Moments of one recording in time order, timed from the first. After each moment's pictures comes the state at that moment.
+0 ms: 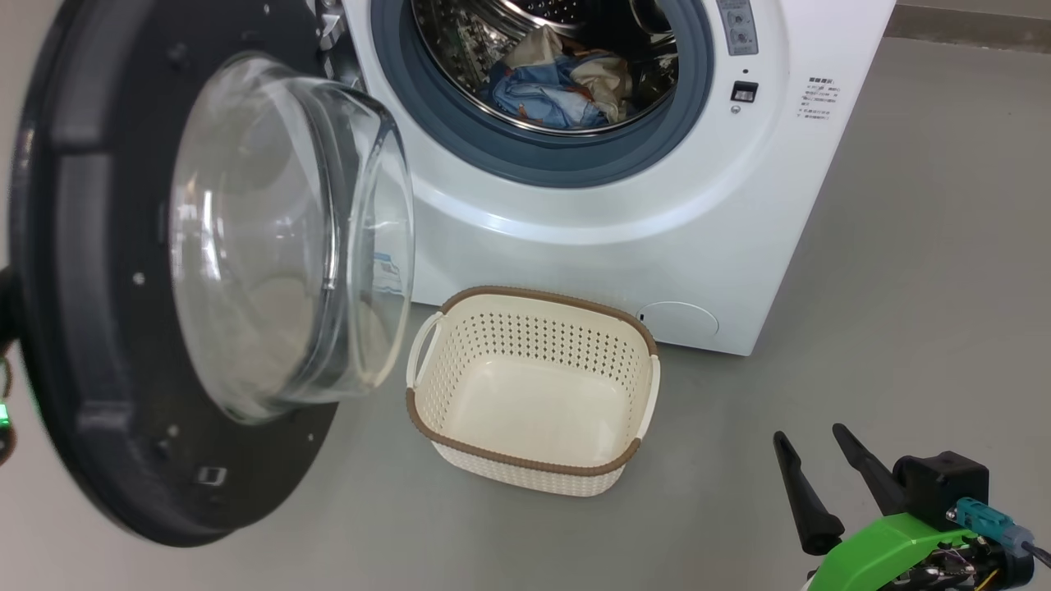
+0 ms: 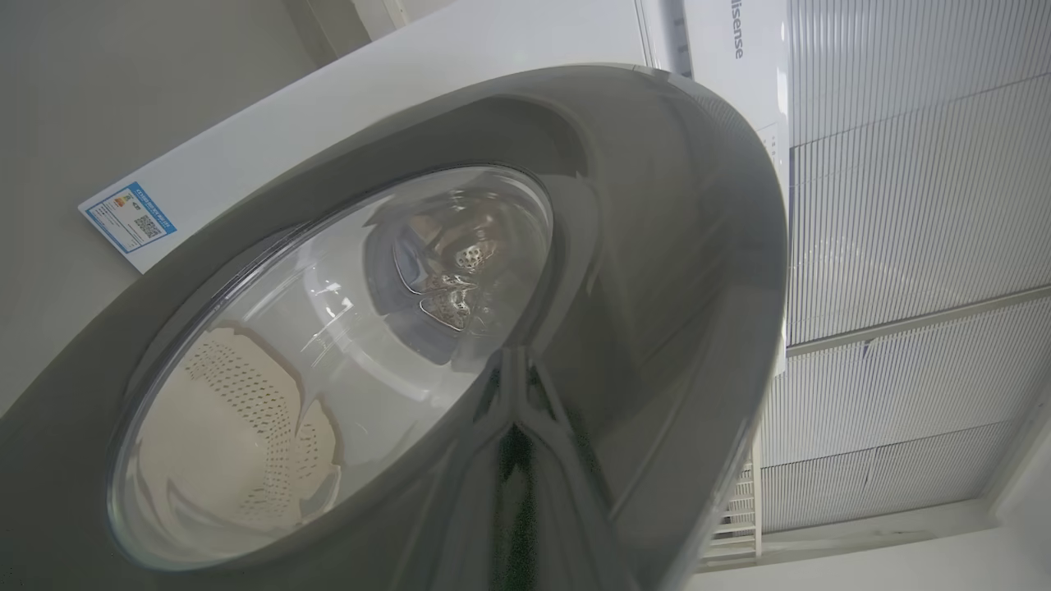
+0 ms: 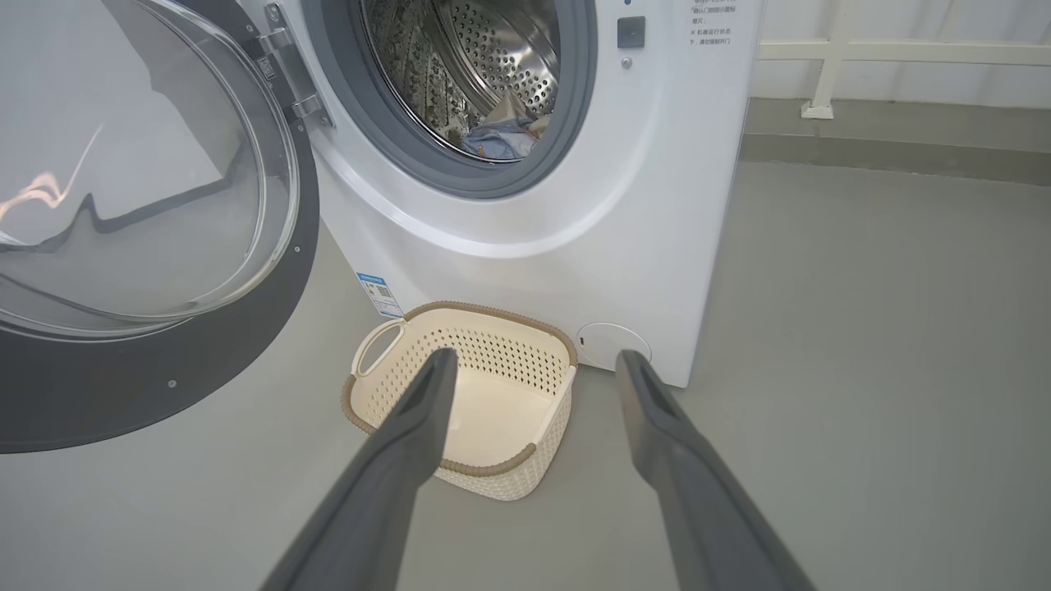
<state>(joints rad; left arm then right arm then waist) -0.61 0.42 0.23 0.51 -1.58 0.01 0.82 0.09 -0.04 0.00 -0.02 0.21 0.13 0.14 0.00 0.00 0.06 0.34</state>
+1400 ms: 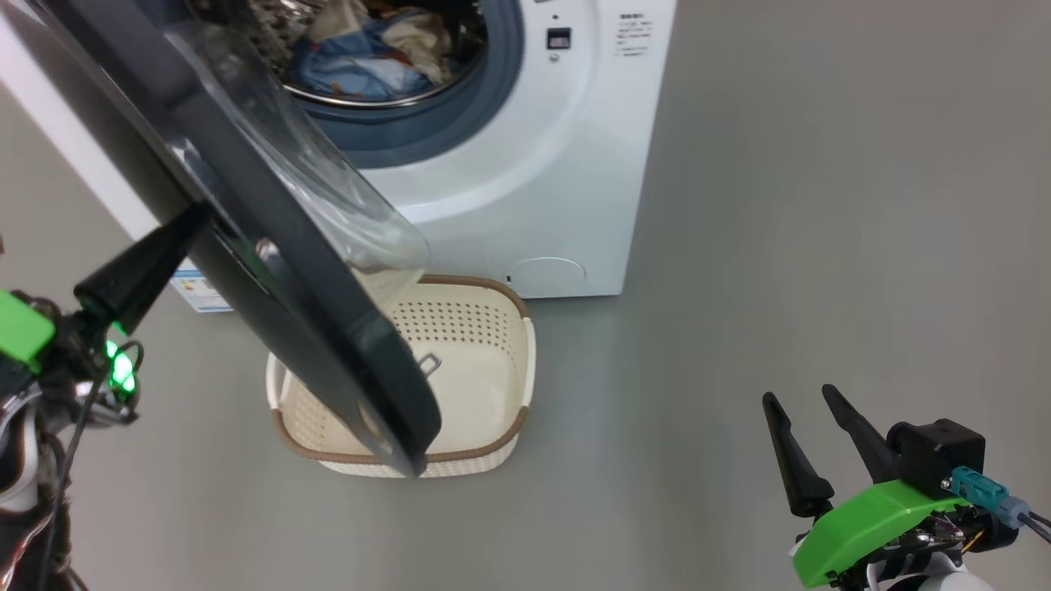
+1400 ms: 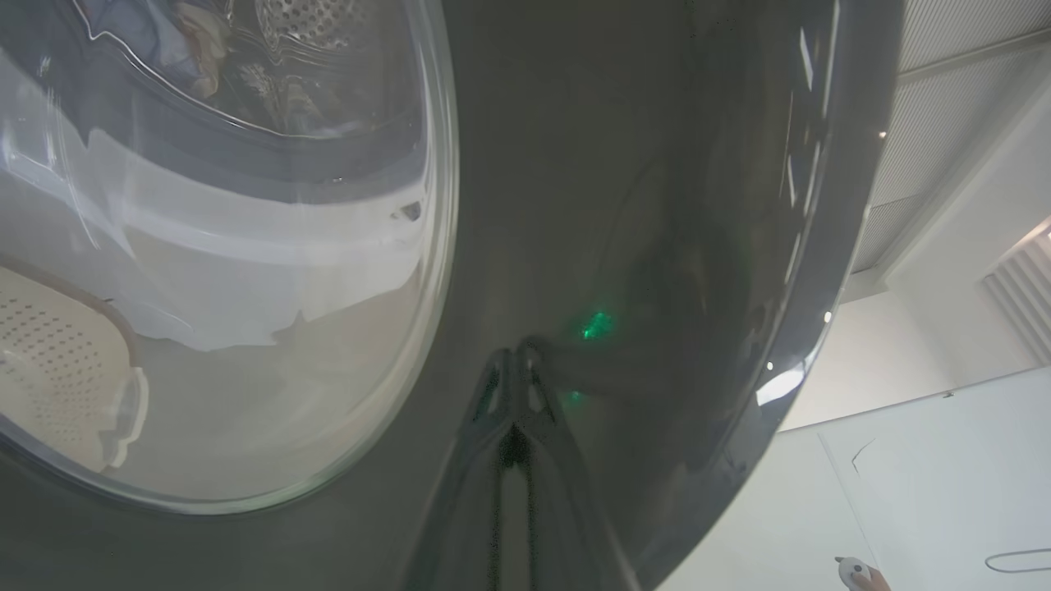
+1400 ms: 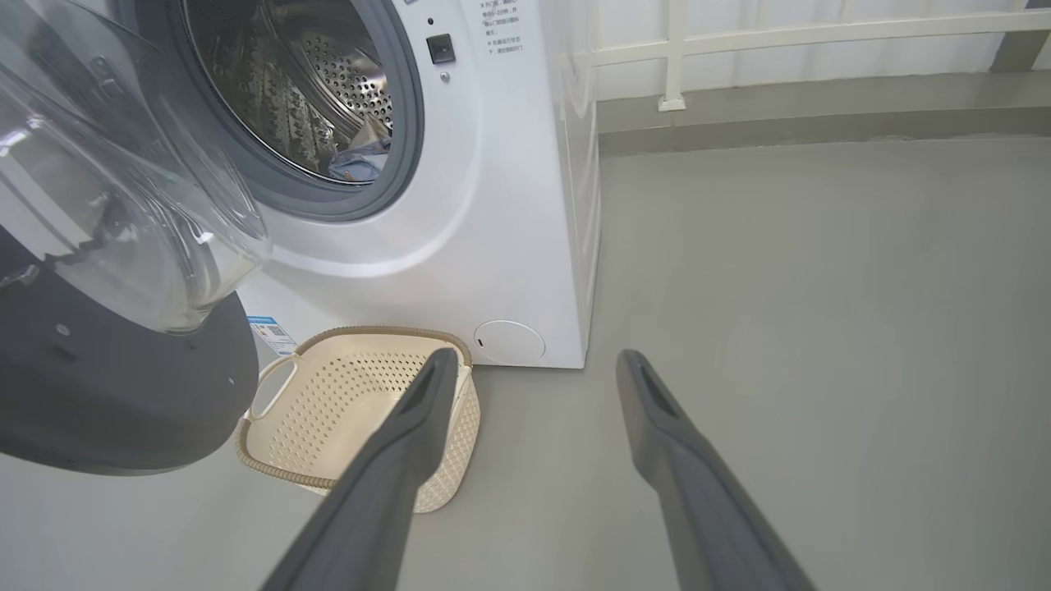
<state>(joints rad) -0.54 0.28 0.13 0.16 -1.59 0.07 0.87 0.01 -0.04 0.02 0.02 0.23 0.13 0.10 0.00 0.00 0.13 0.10</state>
